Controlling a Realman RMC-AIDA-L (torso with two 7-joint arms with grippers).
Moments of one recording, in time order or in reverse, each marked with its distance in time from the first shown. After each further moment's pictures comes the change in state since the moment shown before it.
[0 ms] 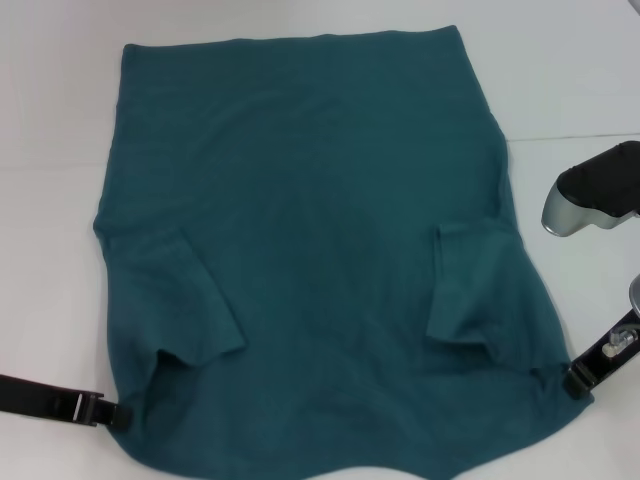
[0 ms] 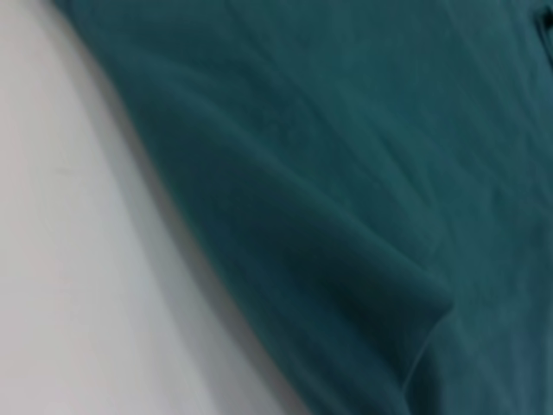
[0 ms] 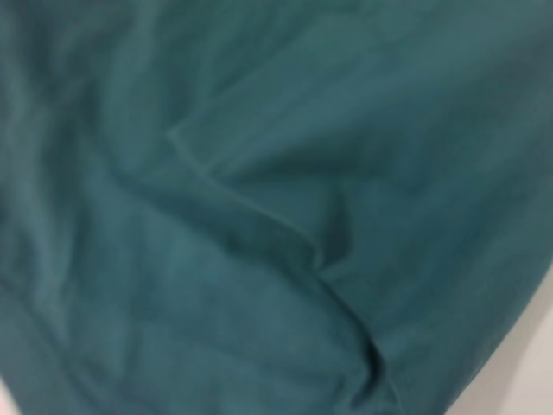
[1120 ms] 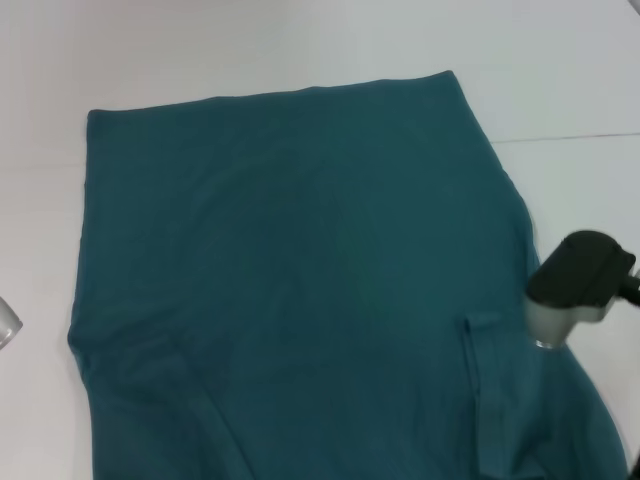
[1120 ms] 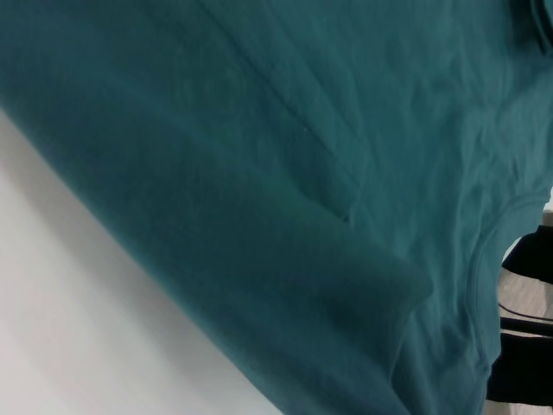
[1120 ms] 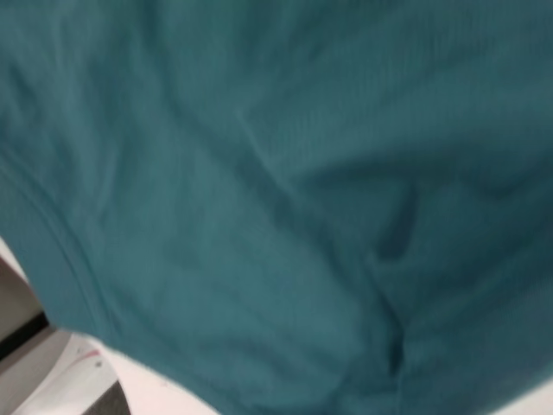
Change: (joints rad) left arm -0.058 0.035 0.053 -0.071 0.160 0.440 -0.030; right arm 0.041 0.002 -0.172 0.012 -0.023 -0.349 -0.116
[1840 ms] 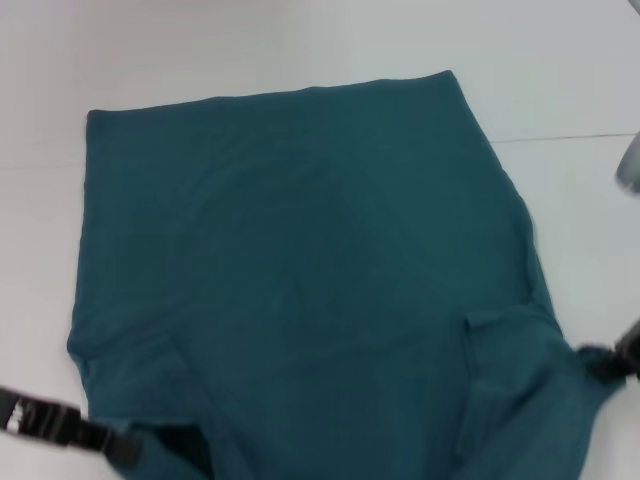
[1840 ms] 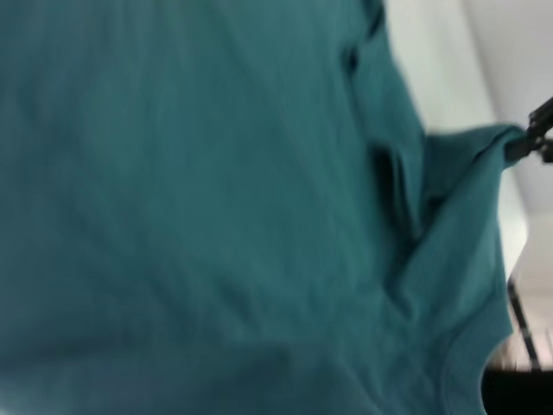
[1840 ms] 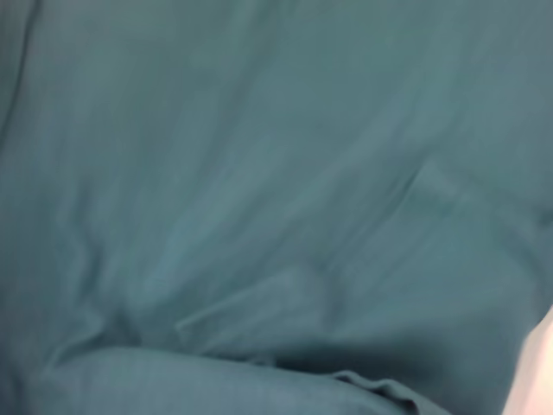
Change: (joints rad) left arm -0.050 0.072 -0.229 0.008 -0.151 0.034 0.040; right arm -0.036 -0.009 0.407 -0.282 0.106 0.008 -0.143
